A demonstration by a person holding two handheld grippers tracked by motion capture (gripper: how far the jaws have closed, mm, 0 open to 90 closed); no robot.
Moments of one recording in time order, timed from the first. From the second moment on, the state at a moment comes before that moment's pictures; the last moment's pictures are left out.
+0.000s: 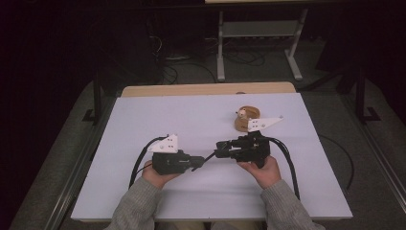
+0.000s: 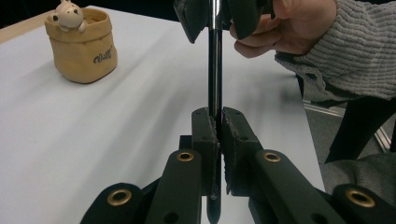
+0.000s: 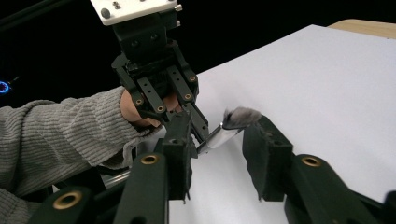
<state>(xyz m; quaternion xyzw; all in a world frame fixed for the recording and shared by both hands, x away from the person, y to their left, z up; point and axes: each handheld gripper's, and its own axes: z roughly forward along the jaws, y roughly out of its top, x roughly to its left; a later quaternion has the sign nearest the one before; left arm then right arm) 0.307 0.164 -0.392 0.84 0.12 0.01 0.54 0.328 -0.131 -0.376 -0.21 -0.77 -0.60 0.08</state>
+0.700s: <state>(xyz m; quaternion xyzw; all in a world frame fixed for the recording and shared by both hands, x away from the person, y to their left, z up) 0.303 0.160 -0.391 0.85 0.12 0.02 0.51 0.328 -0.131 -0.370 -0.21 -0.81 -0.54 0.09</state>
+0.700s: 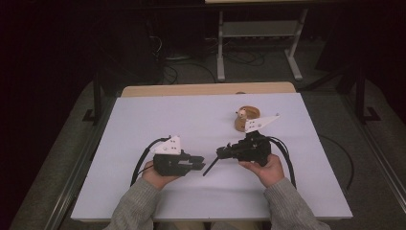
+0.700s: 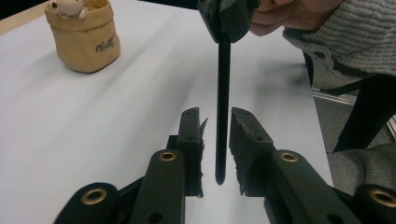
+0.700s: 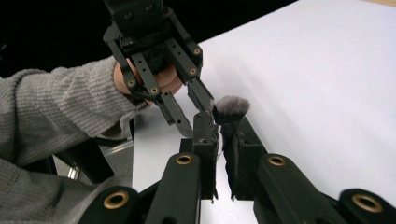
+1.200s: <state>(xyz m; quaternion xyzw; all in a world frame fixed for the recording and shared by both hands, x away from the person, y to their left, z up) 0.293 0.167 -0.391 0.88 0.14 0.04 0.46 0.326 -0.138 -0.357 -0.20 -0.84 -0.51 0.07</state>
